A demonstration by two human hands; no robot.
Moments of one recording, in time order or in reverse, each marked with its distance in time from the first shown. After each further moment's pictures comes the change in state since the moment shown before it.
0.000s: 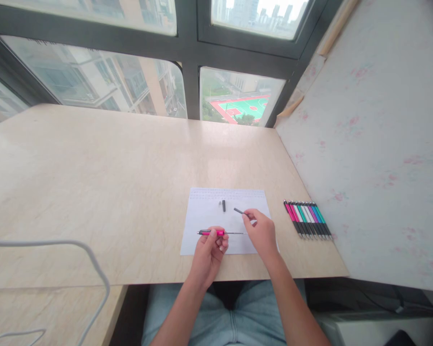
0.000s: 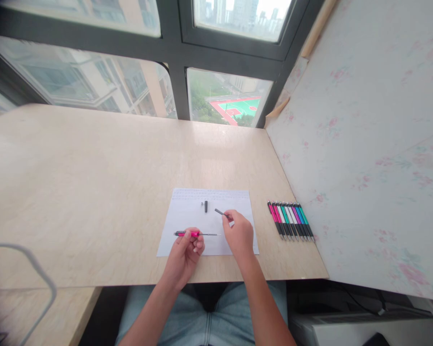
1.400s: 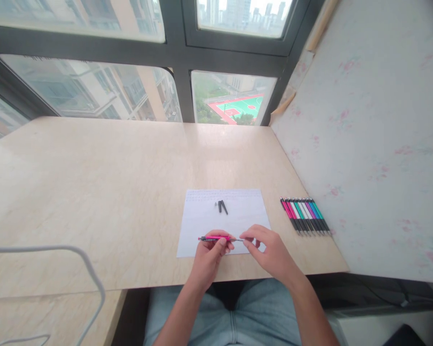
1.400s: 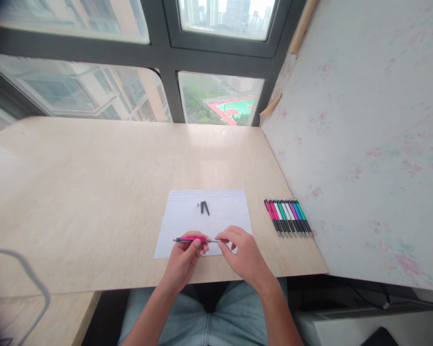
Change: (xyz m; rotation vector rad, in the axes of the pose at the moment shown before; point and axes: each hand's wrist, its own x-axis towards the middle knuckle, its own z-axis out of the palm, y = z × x) left_hand -0.004 -0.007 0.004 0.352 -0.137 0.088; right_hand -0.029 -0.018 -0.060 0.233 -0.386 -0.202
